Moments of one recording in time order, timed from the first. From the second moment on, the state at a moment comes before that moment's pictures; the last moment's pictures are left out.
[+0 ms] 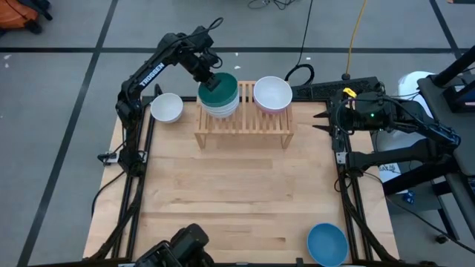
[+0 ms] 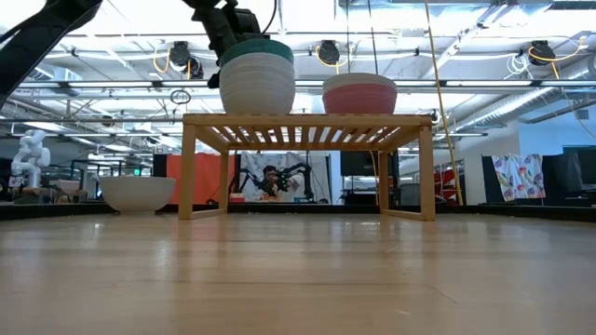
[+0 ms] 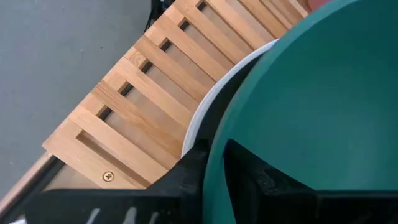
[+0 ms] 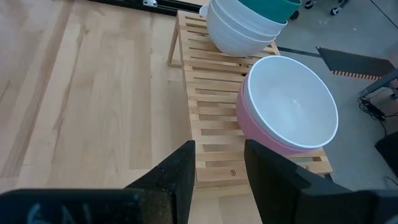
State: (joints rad) left arm 0.78 2.00 2.28 -1.46 0.30 0.02; right arm -0.14 0.86 1.36 -1.11 0.16 -0.22
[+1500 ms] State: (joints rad) left arm 0.75 1.90 2.28 -1.43 0.23 -0.06; right arm -0.14 0.86 1.36 -1.08 0.16 -0.22
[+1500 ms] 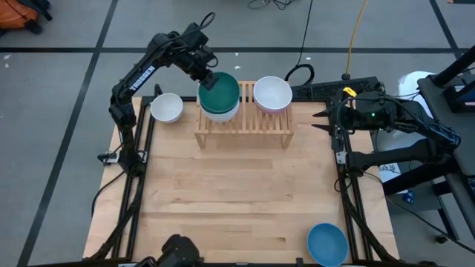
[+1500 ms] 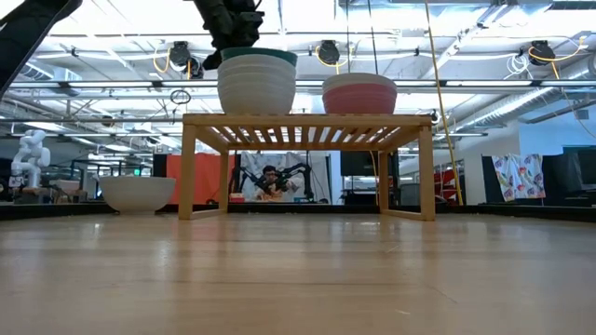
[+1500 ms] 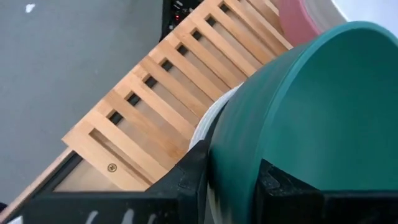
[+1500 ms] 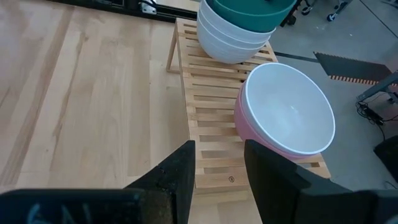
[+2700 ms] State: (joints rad) left arm 0.75 1.90 2.28 -1.52 0.27 -0.08; right arm -0.14 0.86 1.36 -1.09 0.16 -0.25
